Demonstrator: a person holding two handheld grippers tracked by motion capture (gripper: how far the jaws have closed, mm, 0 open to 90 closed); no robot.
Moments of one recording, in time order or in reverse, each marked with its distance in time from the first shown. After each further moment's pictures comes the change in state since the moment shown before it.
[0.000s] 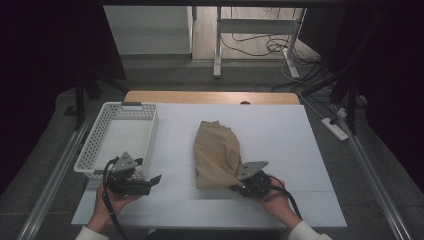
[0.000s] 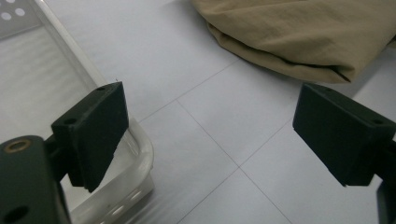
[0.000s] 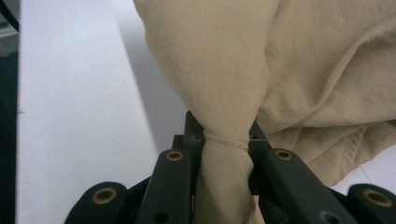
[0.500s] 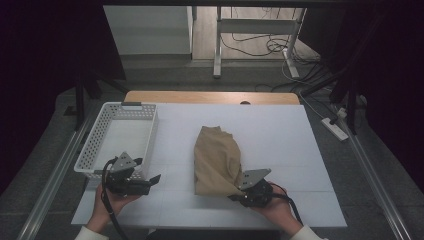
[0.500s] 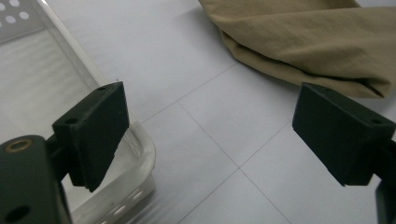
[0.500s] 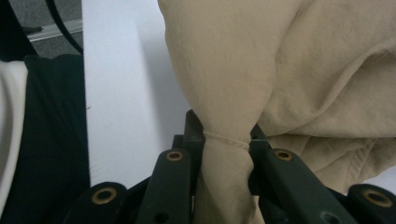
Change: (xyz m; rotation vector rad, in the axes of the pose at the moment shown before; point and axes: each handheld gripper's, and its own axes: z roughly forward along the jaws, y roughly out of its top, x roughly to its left) left arm 0.000 0.000 -0.002 -0.009 0.003 -0.002; right arm 0.024 -0.002 -0.011 -0.019 0.063 -0.022
